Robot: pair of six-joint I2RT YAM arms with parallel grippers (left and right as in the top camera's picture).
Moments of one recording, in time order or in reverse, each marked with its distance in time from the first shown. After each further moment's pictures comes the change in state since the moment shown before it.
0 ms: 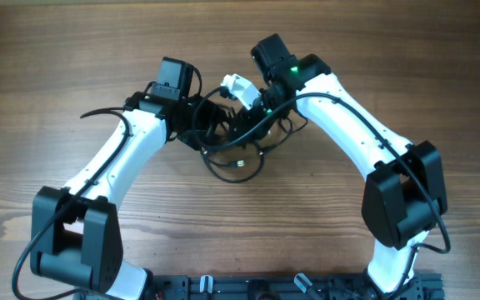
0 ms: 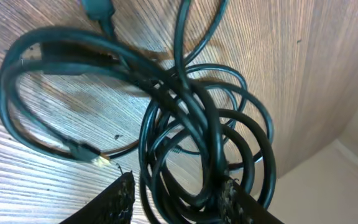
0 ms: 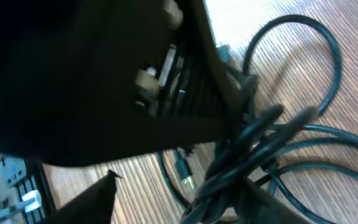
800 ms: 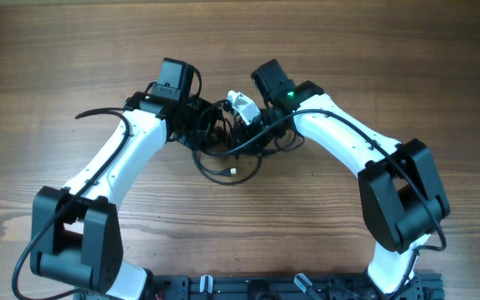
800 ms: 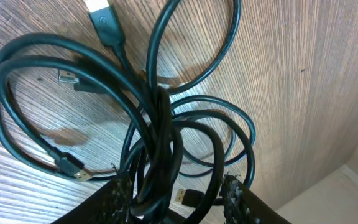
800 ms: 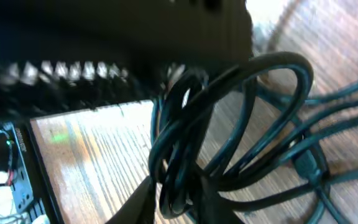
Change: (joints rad) left arm -0.001 0.000 0.000 -0.014 -0.090 -0.010; right arm 0.010 -0.020 -0.247 0.264 -0.068 0.175
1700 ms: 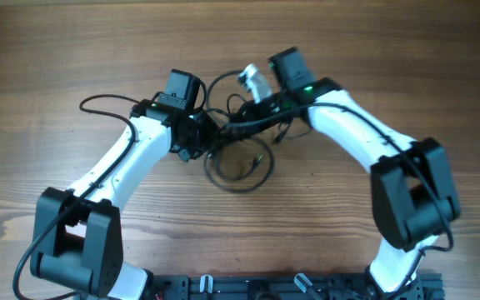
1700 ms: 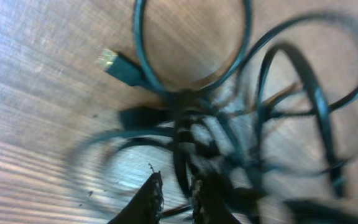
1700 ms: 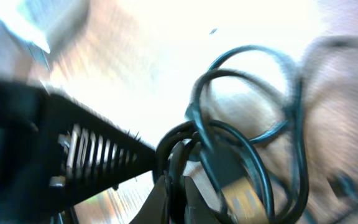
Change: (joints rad) left arm -0.033 -0.014 -0.061 -0.048 -0.104 0.352; right arm -0.101 -0.026 -0.034 0.229 -0.100 0.290
